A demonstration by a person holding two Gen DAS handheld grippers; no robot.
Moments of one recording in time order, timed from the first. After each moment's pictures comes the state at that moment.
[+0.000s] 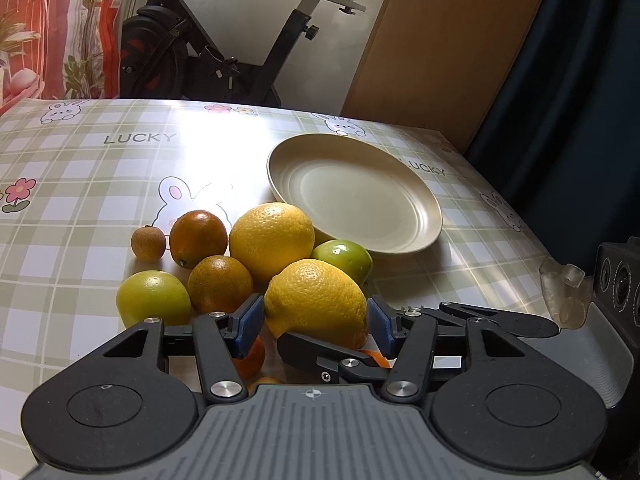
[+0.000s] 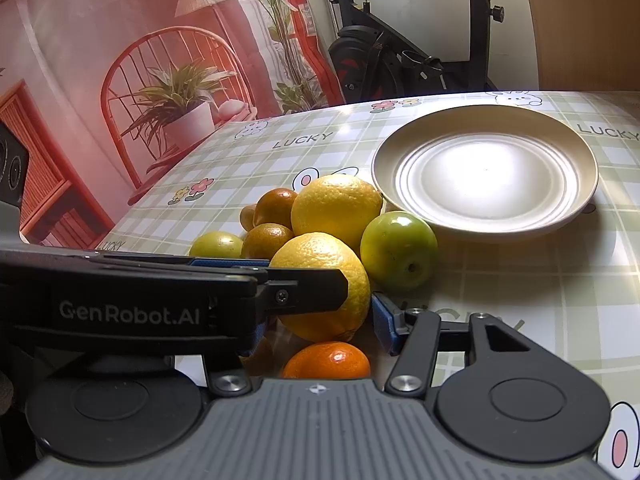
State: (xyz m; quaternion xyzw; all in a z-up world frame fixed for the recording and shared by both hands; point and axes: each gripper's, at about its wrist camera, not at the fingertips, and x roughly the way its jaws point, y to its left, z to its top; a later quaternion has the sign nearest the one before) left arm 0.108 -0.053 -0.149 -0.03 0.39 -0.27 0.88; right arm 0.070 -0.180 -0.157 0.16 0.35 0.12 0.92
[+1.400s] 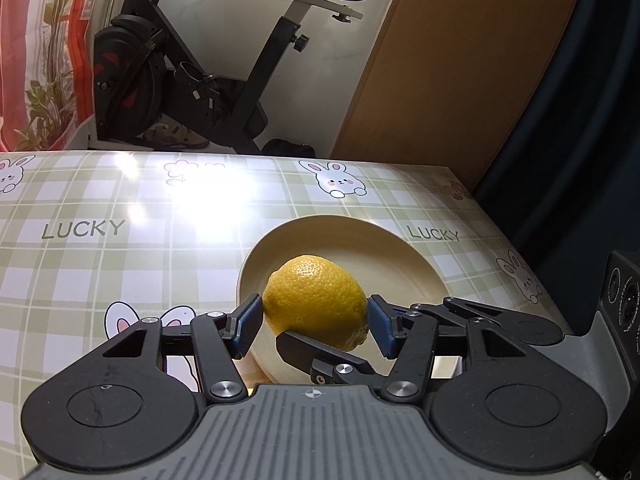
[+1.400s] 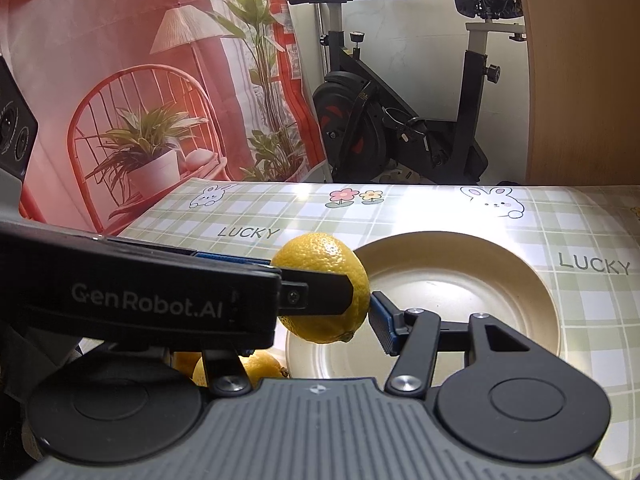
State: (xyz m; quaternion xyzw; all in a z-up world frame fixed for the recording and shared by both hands) left arm 0.229 -0.108 -0.135 -0.02 0.39 -0.29 0.87; right arm 0.161 -0.235 -0.131 0.12 0.31 0.10 0.94
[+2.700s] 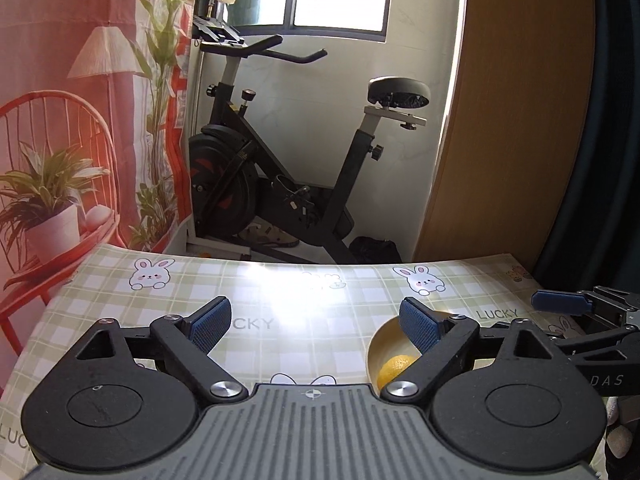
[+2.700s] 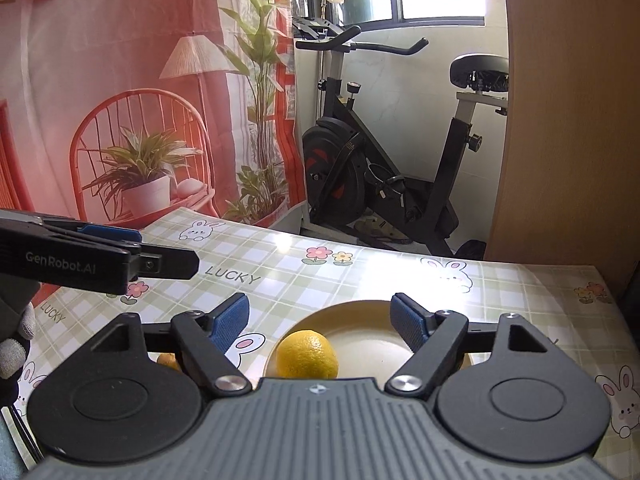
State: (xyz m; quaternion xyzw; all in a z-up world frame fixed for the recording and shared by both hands) left arm 0.169 -0.032 -0.029 0.01 0.25 -0.15 0.96; right arm 0.117 -0.240 -0.054 0.06 0.25 0.06 0.97
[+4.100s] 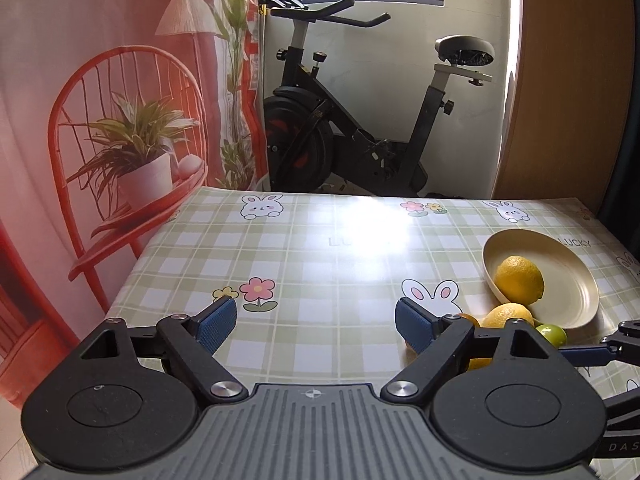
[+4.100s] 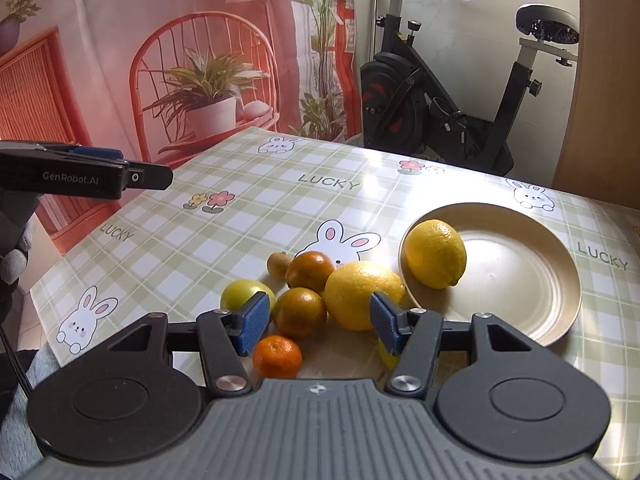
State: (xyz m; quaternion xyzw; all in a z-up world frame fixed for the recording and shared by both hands) left arm 0.125 0.060 -0.067 0.04 0.31 -0.08 0.95; right arm 0.082 -0.138 -0.102 0.02 0.36 0.14 0.92
